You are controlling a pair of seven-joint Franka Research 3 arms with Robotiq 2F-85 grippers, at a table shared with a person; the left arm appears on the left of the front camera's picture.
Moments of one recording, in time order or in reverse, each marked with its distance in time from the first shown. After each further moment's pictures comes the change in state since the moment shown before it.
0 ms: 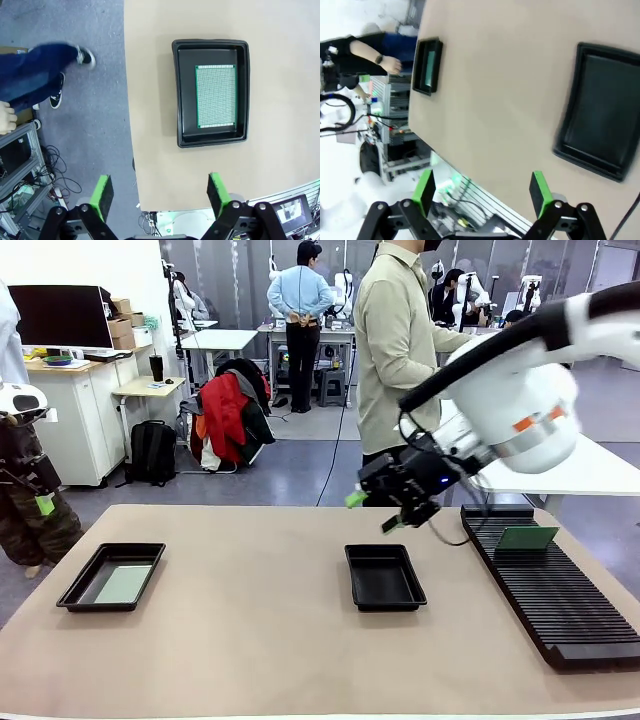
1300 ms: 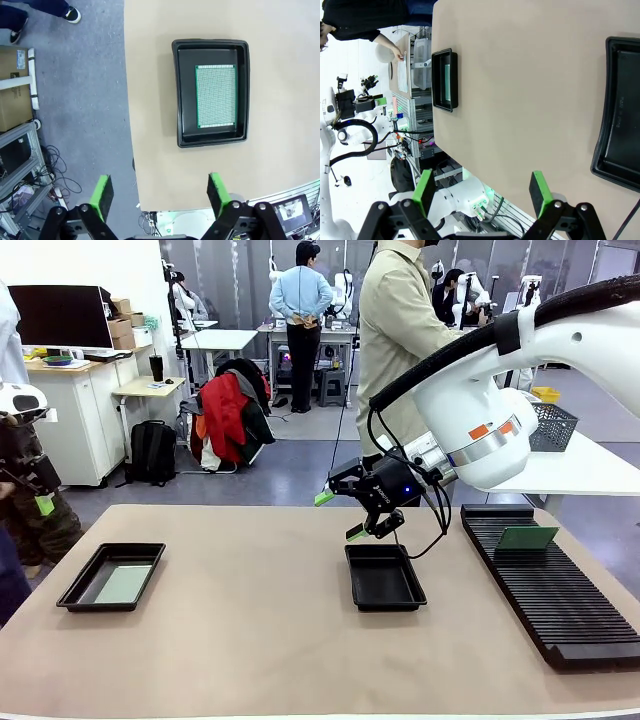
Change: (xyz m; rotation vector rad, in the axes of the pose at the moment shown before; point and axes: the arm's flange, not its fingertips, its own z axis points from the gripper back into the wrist) left arm 0.000 0.000 0.000 0.000 0.000 0.000; right arm 0.019 0.008 -0.062 0.138 -0.016 -0.183
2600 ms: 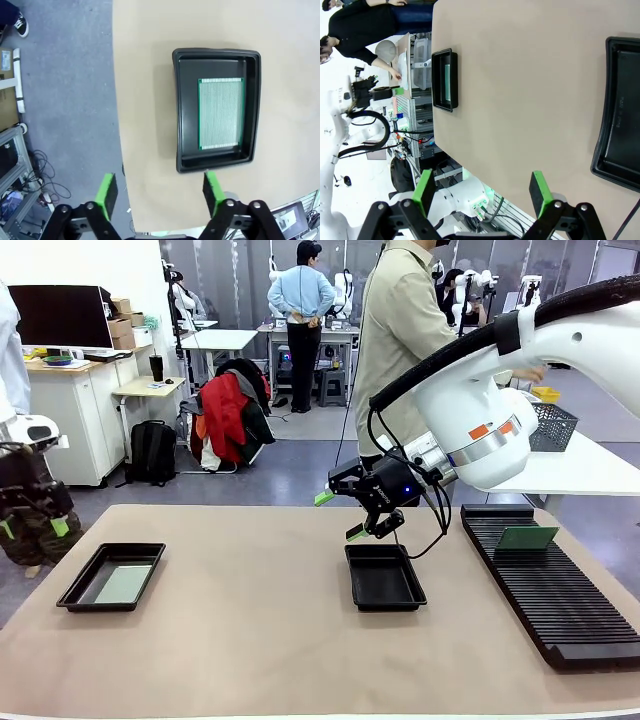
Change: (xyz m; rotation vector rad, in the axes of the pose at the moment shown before) left arm 0.019 0.012 -0.055 -0.058 0.007 0.019; right arm 0.000 0.000 0.000 0.000 0.000 0.000
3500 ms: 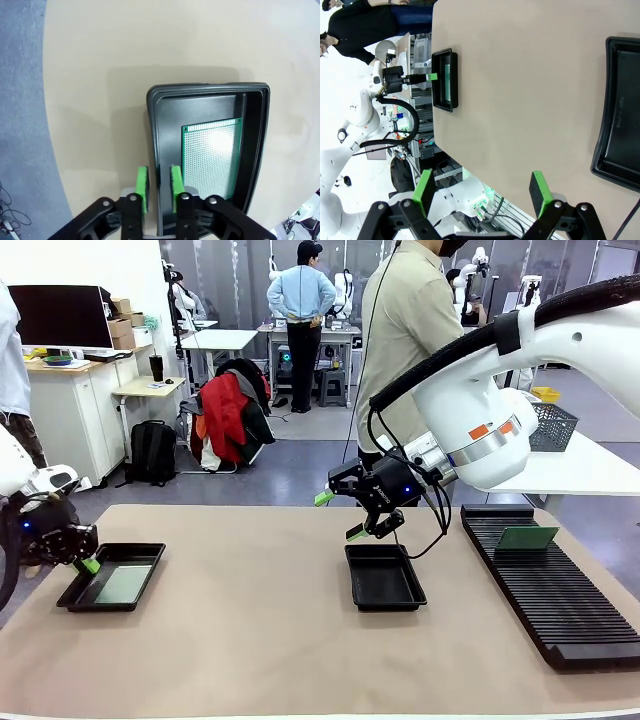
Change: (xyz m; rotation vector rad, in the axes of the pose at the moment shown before) left arm 0.030 0.013 -0.124 -0.257 -0.041 0.037; right arm 0.000 0.000 0.000 0.000 0.000 0.000
